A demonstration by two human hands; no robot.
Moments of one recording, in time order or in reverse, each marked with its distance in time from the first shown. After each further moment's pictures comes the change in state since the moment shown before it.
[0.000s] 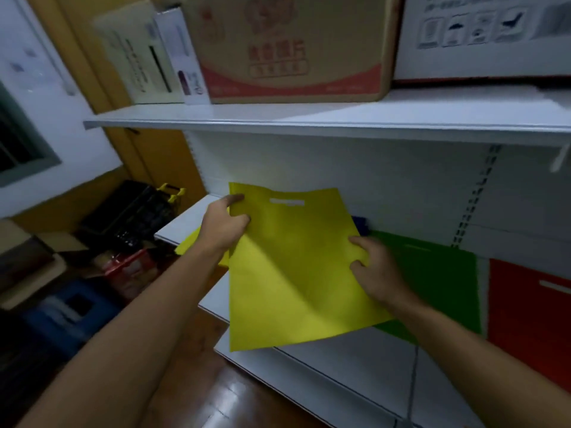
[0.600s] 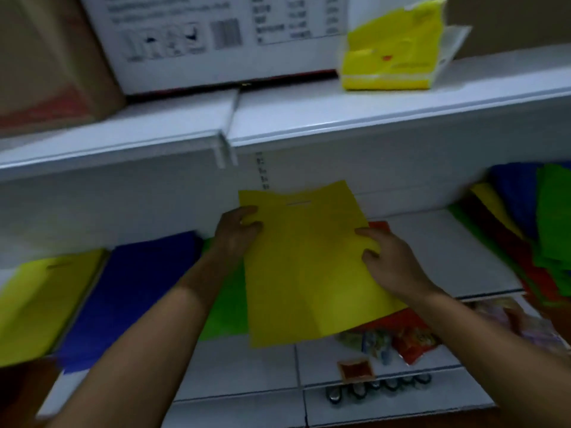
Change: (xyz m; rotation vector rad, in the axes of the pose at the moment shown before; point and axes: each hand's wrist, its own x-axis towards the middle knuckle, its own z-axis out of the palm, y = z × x) left_hand -0.080 0.136 0.309 -0.125 -0.590 0.226; right_hand -0.140 0.152 -0.245 -0.209 0.398 0.288
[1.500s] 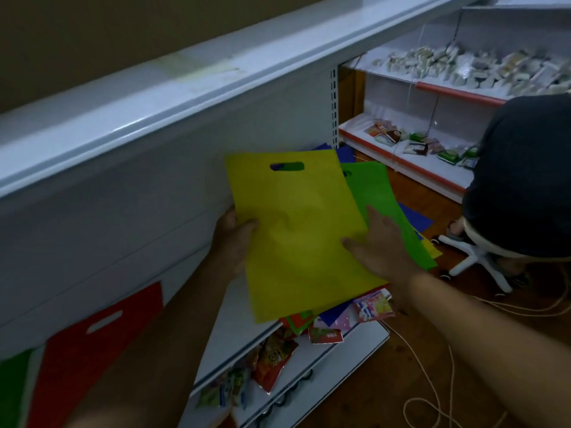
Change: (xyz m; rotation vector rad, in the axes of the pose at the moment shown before) left_hand 0.016 0.194 0.510 -0.289 -0.453 -0.001; right_hand -0.011 0.356 -0.310 0.020 0.314 0.558
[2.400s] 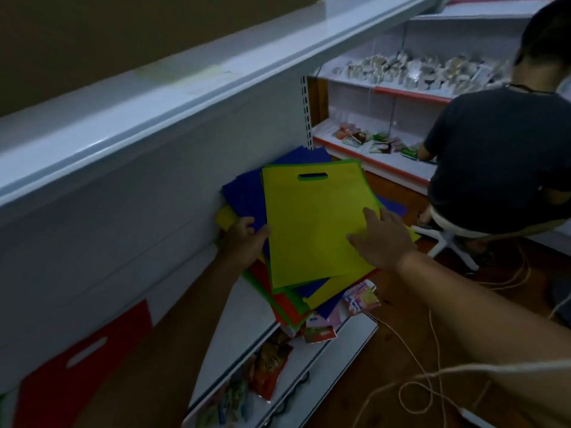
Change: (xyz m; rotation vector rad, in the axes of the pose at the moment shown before) left_hand -0.004 0.000 0.011 0.548 -0.189 -0.017; right_hand -0.012 0.015 -0.013 -0.430 -0.039 0.130
